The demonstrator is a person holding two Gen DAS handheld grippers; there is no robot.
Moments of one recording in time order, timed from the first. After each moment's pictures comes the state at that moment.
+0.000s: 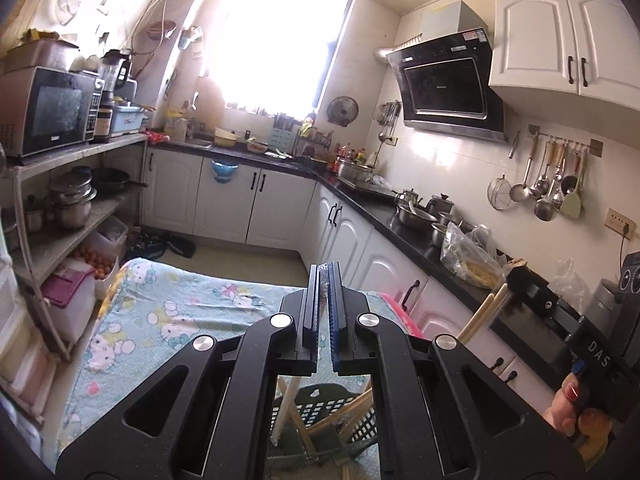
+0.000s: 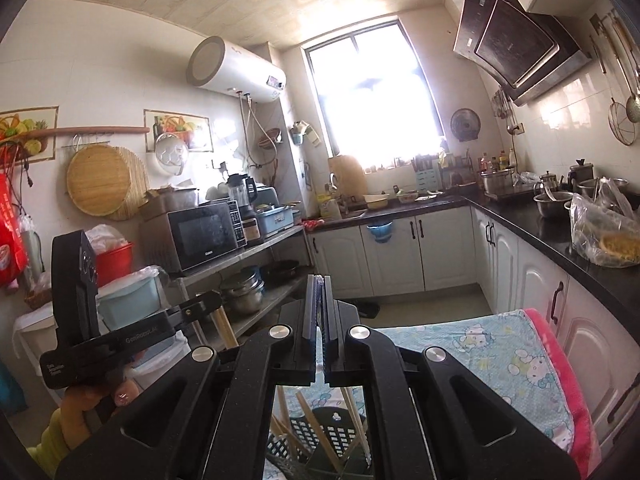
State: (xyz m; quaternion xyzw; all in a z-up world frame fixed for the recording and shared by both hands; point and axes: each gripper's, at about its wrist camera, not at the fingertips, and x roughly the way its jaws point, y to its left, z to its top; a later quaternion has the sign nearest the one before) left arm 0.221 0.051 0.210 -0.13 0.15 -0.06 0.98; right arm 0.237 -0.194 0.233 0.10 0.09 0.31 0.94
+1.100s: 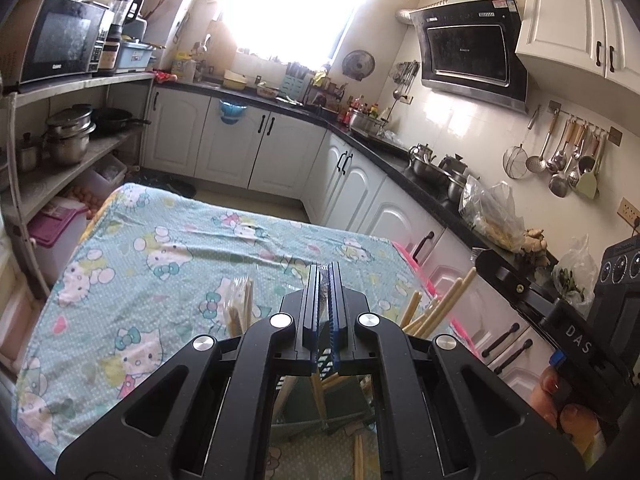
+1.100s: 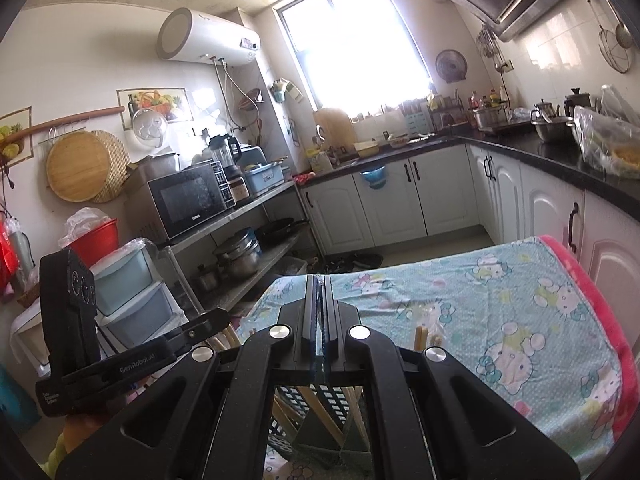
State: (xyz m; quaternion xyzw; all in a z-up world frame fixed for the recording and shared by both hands) left arm 0.248 0.057 0.114 -0.16 0.23 -0.07 0.96; right arm 0.283 -0.169 0.139 0.13 0.19 0.31 0.92
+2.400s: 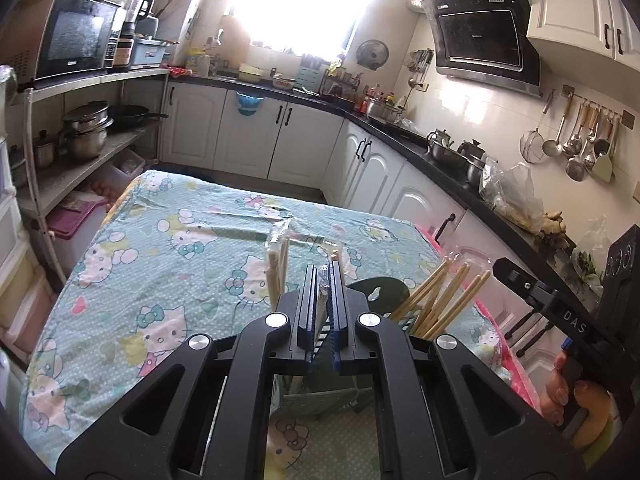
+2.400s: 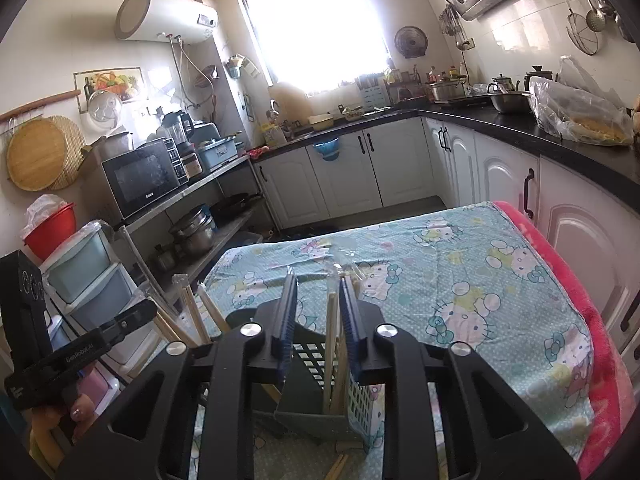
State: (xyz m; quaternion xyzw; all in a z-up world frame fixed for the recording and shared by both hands) left arm 0.230 0.063 0.093 -0.15 0.25 -0.04 0.96; right arm 0.288 -0.195 0.105 0.11 0.24 0.24 0.93
